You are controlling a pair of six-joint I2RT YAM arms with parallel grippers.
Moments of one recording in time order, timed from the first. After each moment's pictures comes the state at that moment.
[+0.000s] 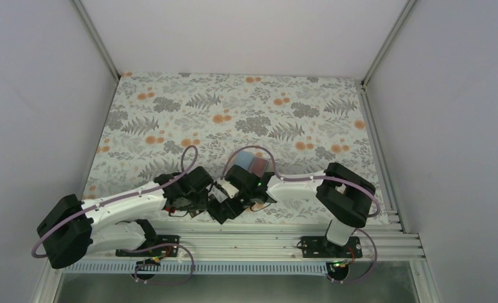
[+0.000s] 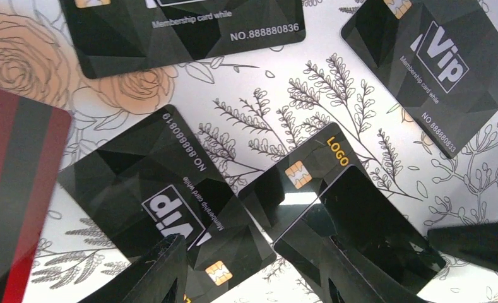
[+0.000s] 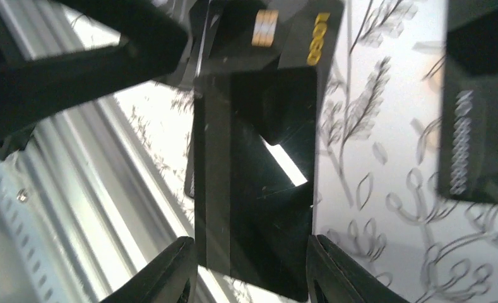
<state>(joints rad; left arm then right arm) -0.89 1.13 0.57 -0.72 -0.08 -0.96 1.10 1.72 0.87 -0.22 -0.37 0.42</state>
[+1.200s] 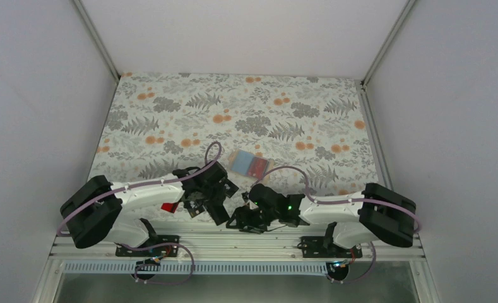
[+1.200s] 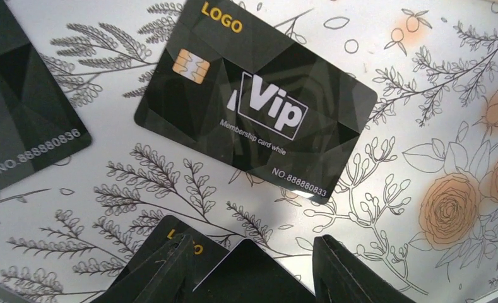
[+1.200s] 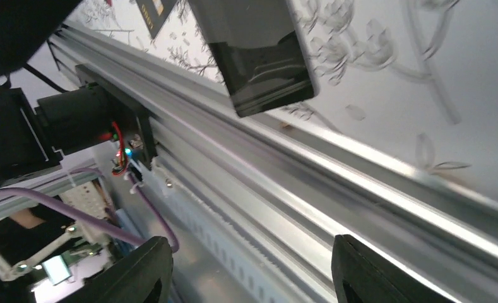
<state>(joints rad) -0.91 1.36 0.64 -0.46 0.01 -0.74 1.18 1.34 0.47 0.05 -0.44 1.26</state>
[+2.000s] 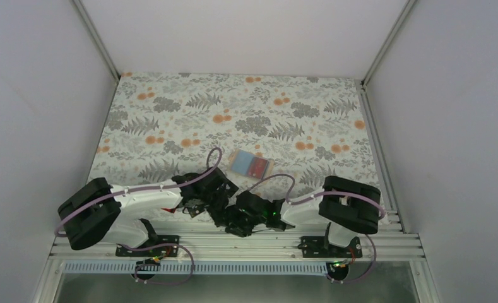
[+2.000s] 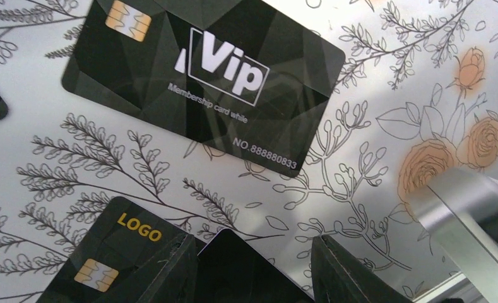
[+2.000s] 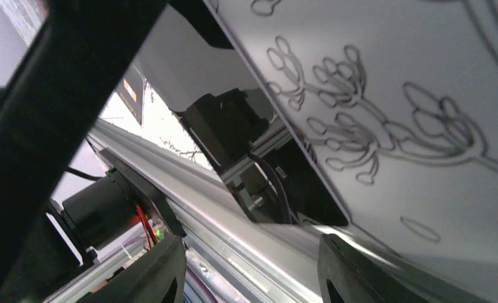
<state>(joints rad) -0.95 1.34 0.56 -0.35 0.06 -0.74 1.27 1.63 0.49 0.42 -0.31 1.67</state>
